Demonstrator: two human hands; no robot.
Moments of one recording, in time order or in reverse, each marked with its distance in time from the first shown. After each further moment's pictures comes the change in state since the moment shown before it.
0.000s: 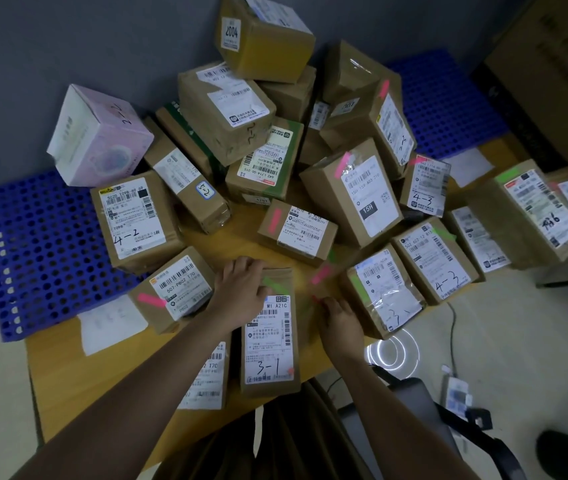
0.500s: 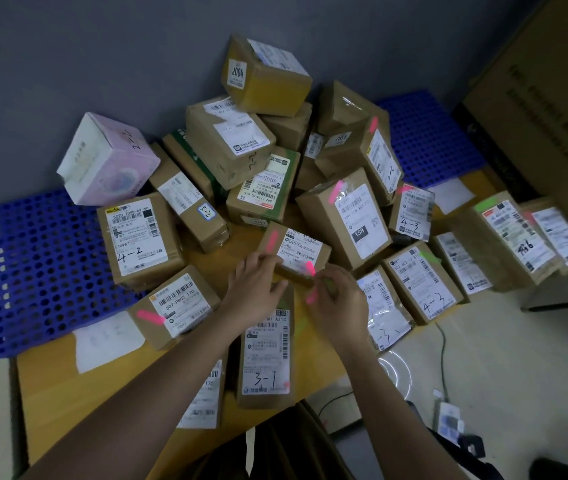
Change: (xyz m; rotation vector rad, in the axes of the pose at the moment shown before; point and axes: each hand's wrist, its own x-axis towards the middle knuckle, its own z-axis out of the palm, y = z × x) left_hand 0.005 0.036 -0.033 -0.117 0.107 0.063; right_hand 0.014 -0.064 -0.070 0.328 0.356 -0.136
